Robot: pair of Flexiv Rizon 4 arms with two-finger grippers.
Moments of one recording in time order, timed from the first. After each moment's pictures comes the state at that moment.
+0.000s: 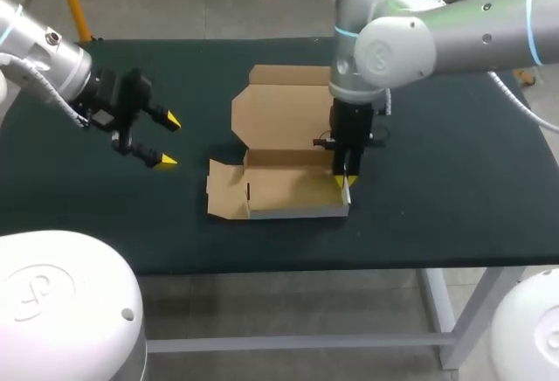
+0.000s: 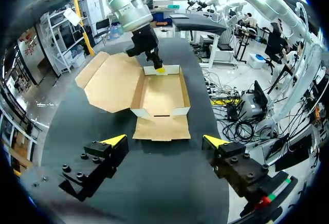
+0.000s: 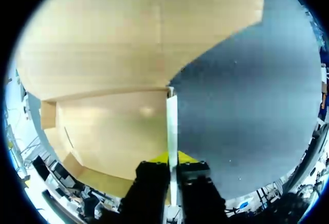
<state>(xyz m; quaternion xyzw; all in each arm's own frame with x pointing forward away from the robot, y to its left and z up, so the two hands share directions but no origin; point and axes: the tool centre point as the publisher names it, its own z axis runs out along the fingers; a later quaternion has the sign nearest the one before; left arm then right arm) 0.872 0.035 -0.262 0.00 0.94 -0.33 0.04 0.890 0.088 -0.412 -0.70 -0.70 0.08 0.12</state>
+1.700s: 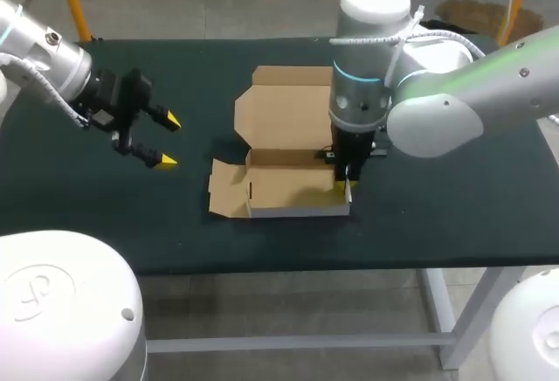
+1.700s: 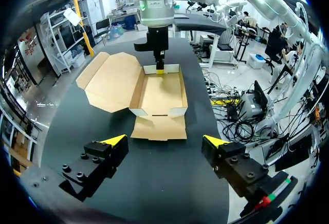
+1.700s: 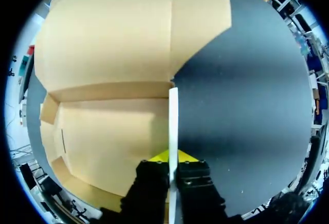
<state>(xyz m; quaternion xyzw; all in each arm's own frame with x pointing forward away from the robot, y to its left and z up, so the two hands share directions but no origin) 0.872 0.035 -0.262 0.00 0.94 -0.33 0.04 0.896 0.082 -0.422 -0.70 -0.71 -0.01 -0.01</state>
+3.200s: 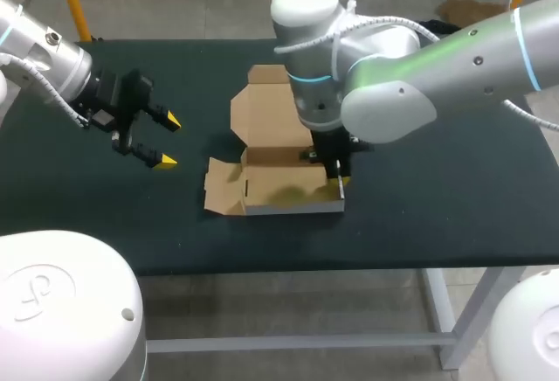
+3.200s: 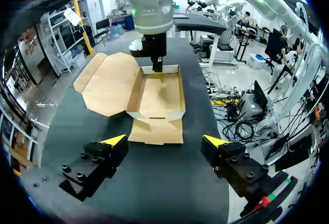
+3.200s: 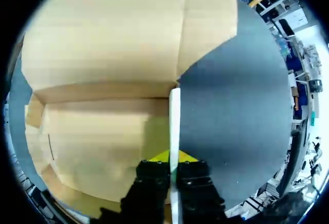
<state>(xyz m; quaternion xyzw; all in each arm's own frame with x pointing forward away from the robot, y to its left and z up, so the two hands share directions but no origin) 0.872 0.035 -0.262 0.00 0.94 -0.33 0.04 0.900 0.092 -0.415 -0.71 -0.70 0.05 -0.08</state>
